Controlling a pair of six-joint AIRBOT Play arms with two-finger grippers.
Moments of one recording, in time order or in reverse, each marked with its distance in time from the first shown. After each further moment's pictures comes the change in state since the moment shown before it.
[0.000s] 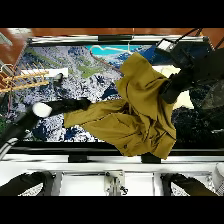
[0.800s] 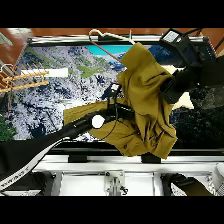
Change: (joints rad) left arm -0.458 -0.414 0.300 -0.107 0.386 0.150; right arm 0.055 0.096 0.001 -0.064 0.039 0.101
